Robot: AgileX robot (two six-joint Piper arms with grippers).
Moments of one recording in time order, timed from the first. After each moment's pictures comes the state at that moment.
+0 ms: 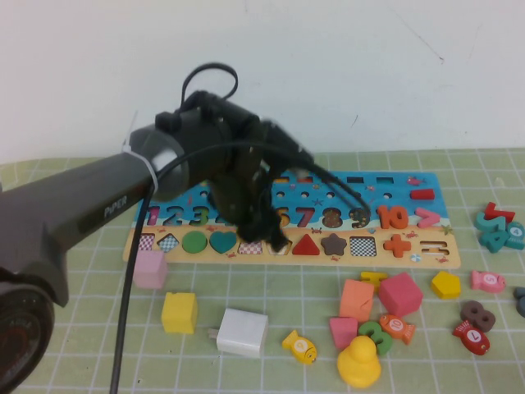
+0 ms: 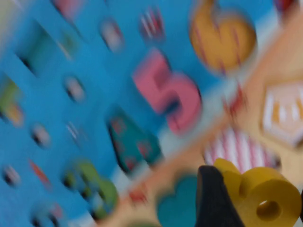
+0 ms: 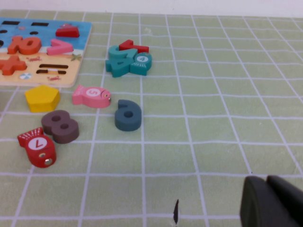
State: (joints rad) right arm -0.05 -0.01 0.02 -0.11 0.42 0.02; left arm -0.54 2.06 -1.72 0.13 0.93 0.23
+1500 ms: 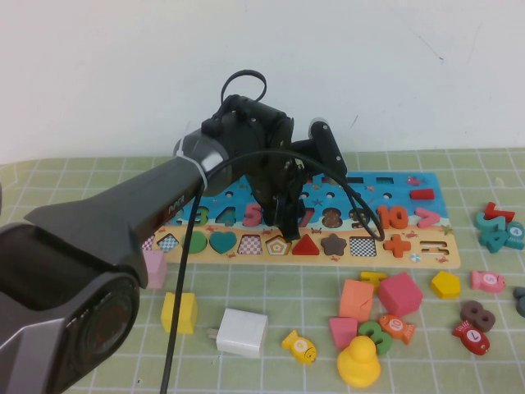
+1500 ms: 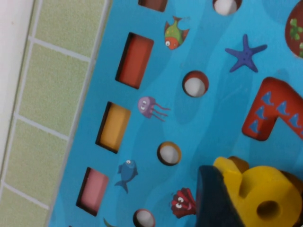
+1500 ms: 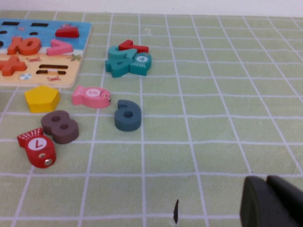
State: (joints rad) right arm -0.05 -0.01 0.02 -0.11 0.42 0.02; left arm -0.54 2.32 -2.06 0.06 0.89 0.68
